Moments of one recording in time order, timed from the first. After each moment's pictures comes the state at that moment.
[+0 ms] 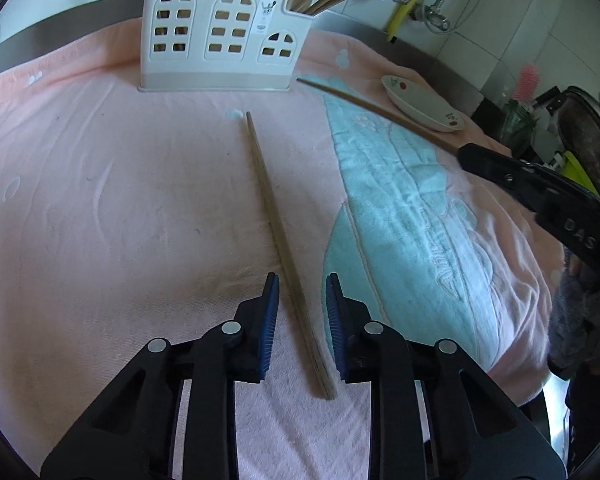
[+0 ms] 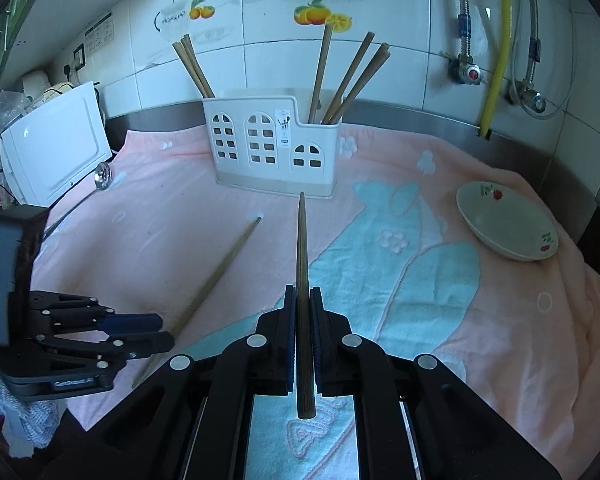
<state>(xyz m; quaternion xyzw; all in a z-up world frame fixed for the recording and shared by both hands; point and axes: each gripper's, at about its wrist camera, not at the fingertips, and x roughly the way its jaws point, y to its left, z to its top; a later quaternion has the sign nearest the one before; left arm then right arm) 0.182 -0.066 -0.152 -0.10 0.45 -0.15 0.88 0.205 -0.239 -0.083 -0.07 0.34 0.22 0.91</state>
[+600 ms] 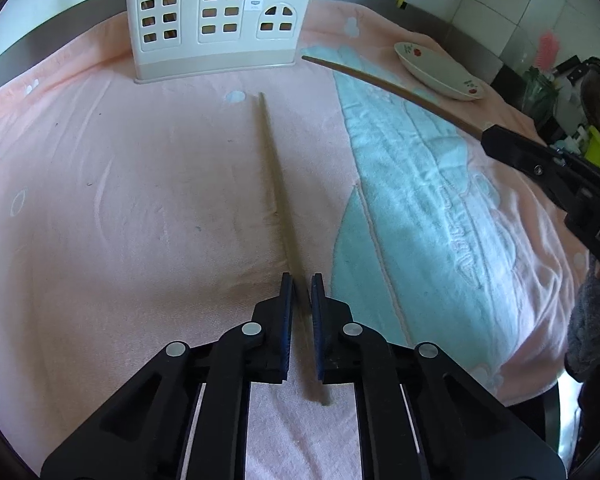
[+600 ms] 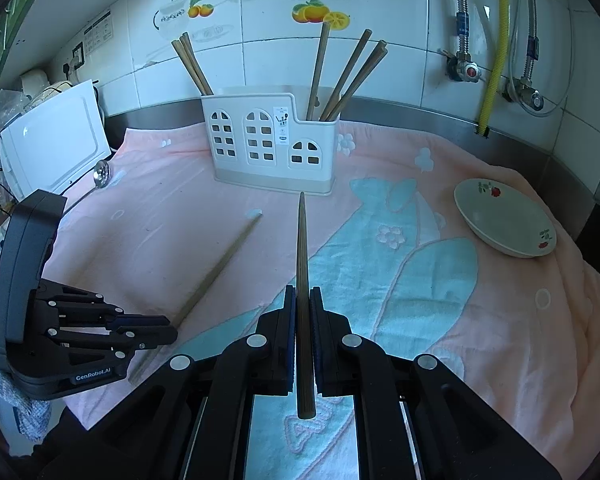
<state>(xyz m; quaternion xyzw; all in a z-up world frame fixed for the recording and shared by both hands) 0.200 -0.078 -0.149 -0.05 0.50 -0.13 0.86 0.202 -0.241 -0.084 -0.07 0.35 0.22 0.91</state>
